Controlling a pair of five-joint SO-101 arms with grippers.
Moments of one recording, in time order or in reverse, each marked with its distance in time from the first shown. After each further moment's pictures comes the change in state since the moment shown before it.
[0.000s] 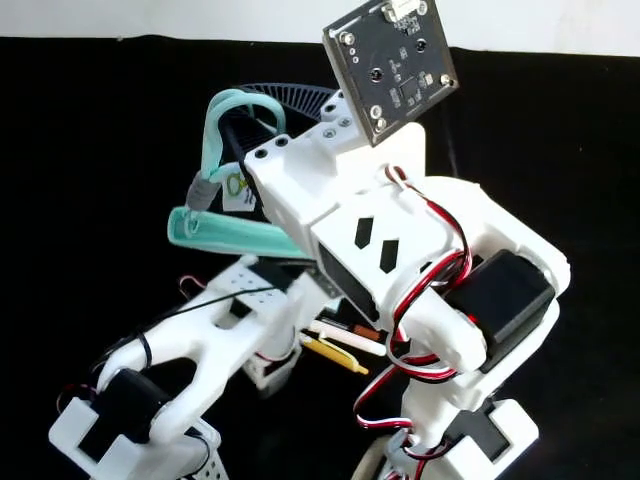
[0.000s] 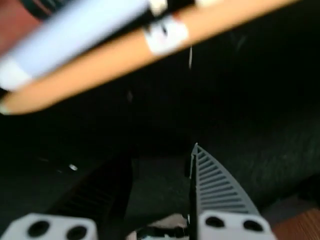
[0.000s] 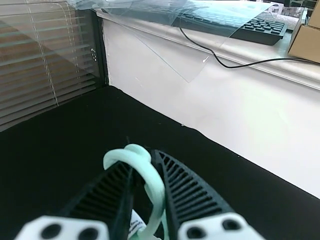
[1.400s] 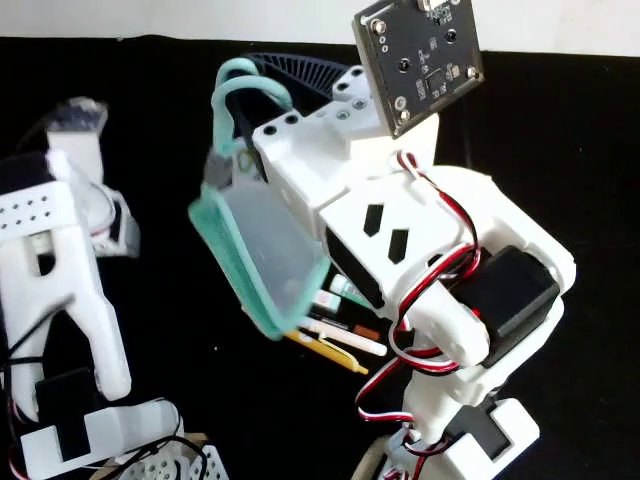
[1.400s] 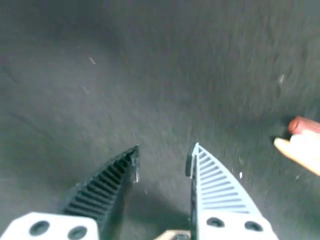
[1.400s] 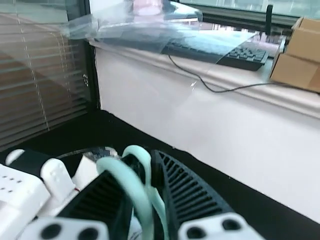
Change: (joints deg) left arm -53.5 0.0 -47.8 19.6 0.0; right arm 1.9 0.0 -0.3 -6.2 0.3
